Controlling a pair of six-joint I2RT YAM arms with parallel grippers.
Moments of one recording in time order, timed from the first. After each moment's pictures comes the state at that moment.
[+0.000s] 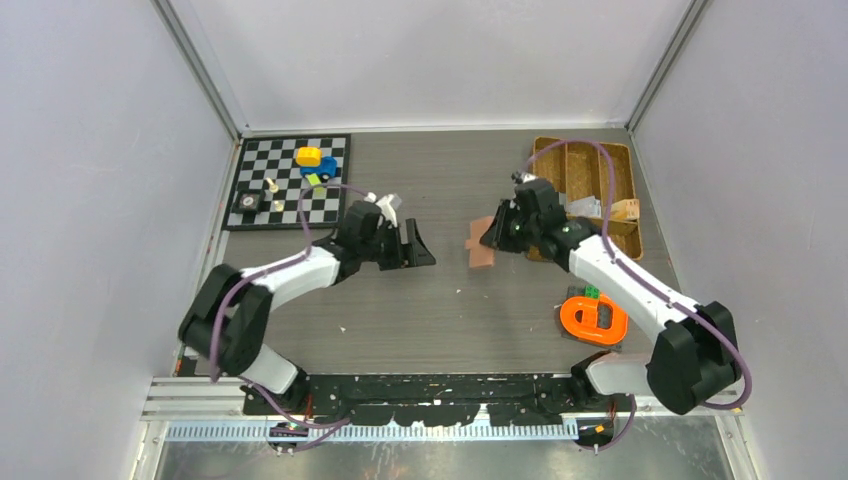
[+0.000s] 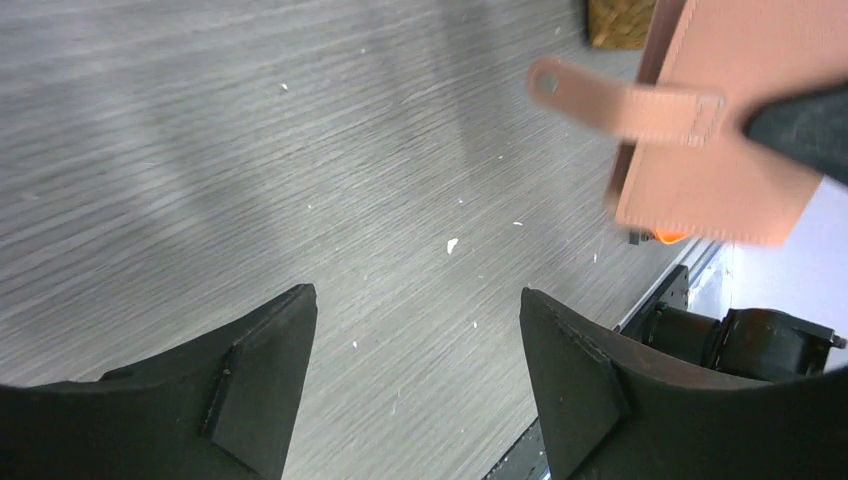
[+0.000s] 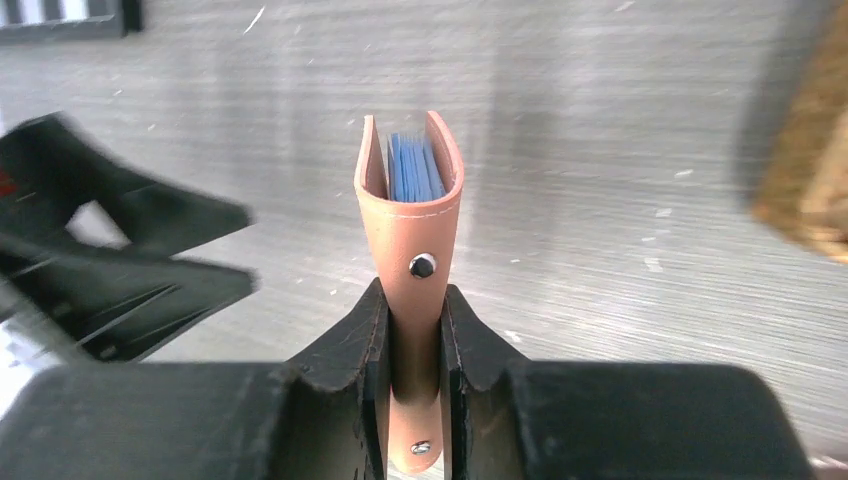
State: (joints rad) left arm -0.56 1.57 0.79 0.09 0.40 -0.66; right arm 0.46 1.29 0.88 -0.33 -0.16 0.62
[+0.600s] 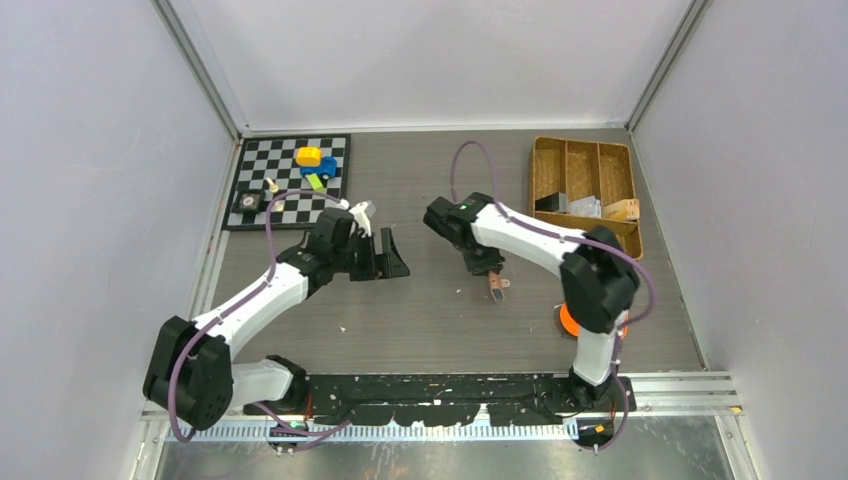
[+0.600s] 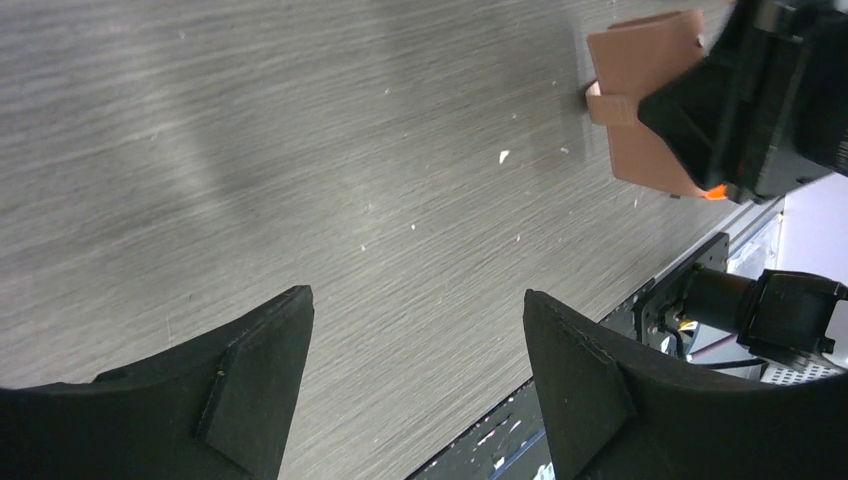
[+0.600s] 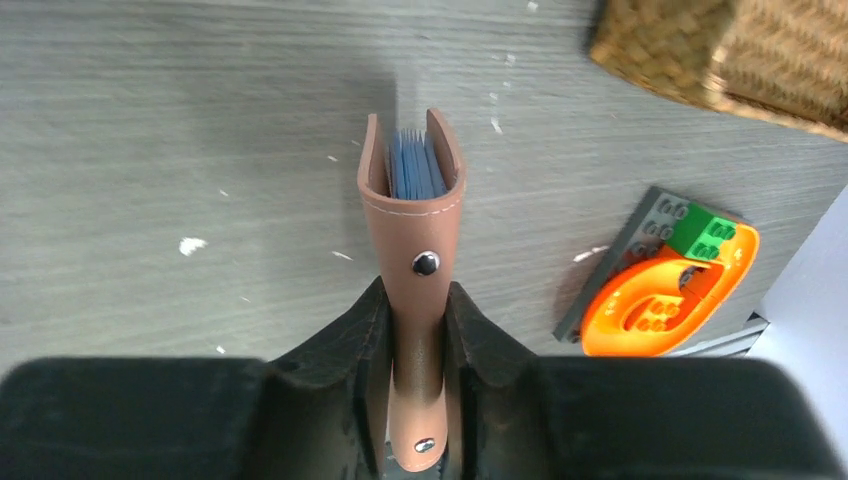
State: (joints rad) left arm -0.46 1.23 0.74 -0.26 0.36 -0.55; right arm 0.78 1.81 1.41 -1.15 0.47 0.61
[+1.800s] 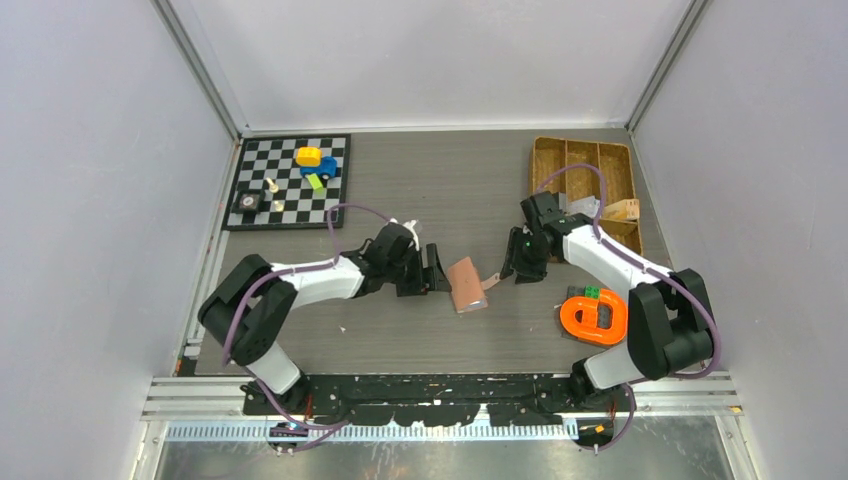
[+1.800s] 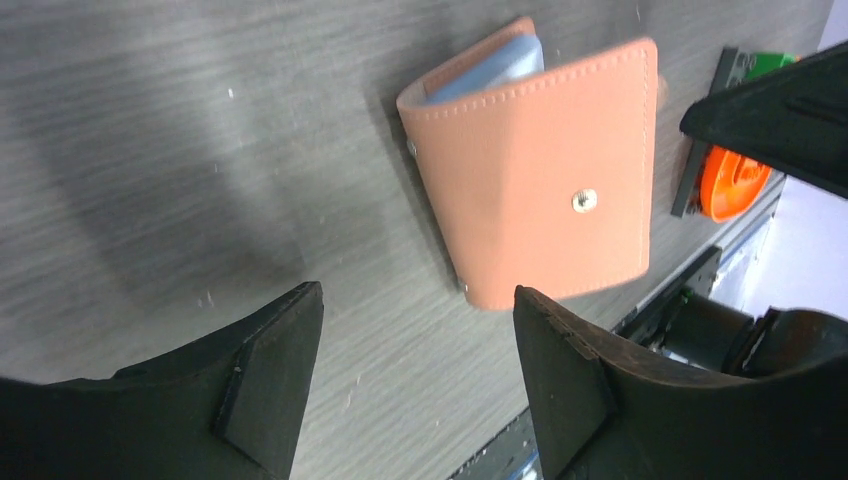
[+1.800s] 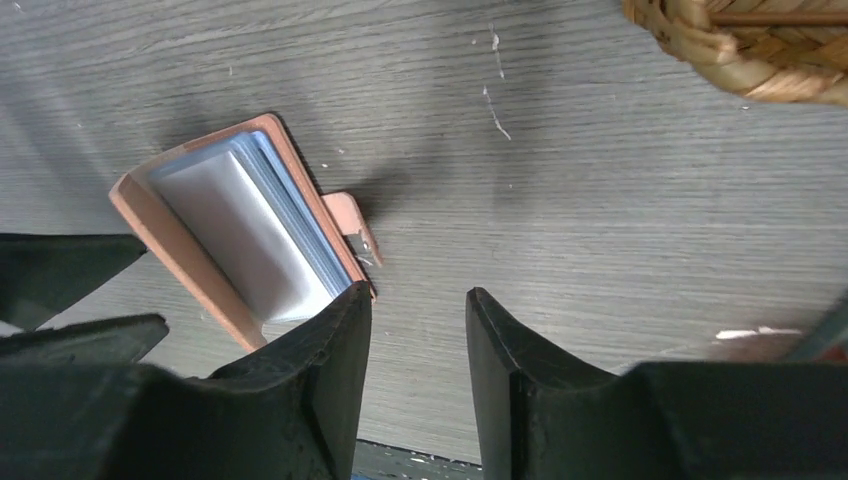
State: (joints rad) left arm -0.73 1.59 0.77 0.02 0.27 -0.81; right arm 0.36 1.45 0.93 -0.68 -0.11 0.56
